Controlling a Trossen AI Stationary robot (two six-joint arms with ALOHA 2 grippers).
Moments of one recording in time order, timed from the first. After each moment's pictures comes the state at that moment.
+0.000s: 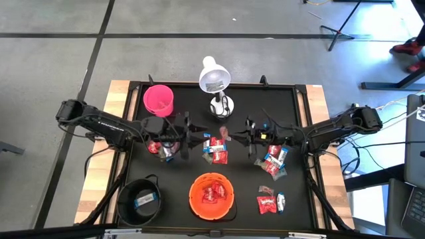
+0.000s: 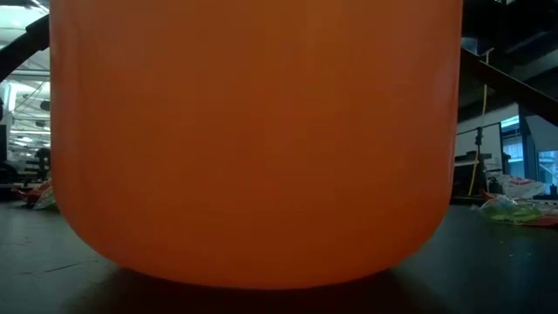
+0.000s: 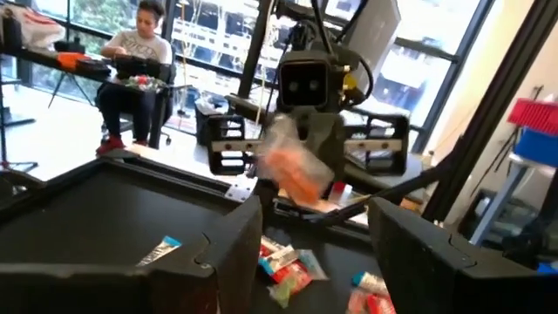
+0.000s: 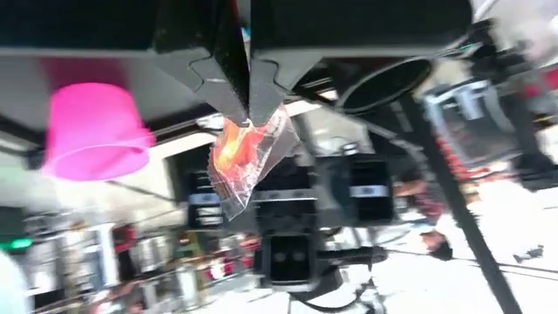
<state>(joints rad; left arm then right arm) -0.10 1.27 0.65 0.67 -0.19 -0.30 0.12 1.29 0.56 0.85 0.14 0.31</state>
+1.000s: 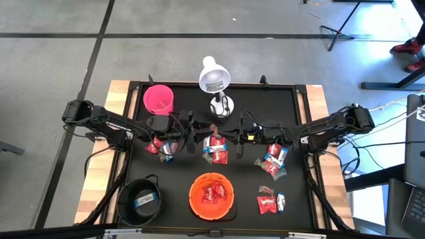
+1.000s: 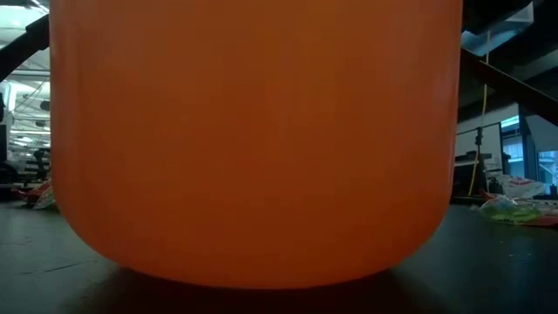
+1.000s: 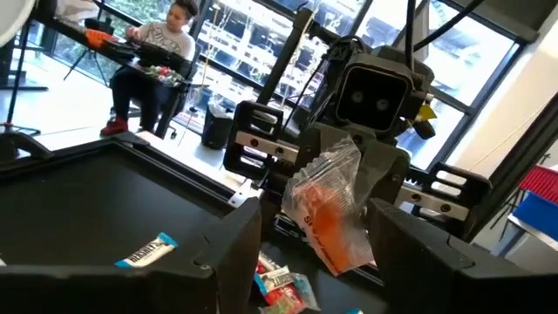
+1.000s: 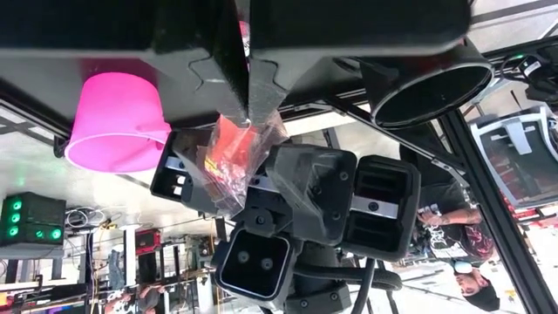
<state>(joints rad) -0.05 1.37 0.65 0.79 -0.22 -0.47 0.12 1.41 0.74 0.71 0.17 0.20</state>
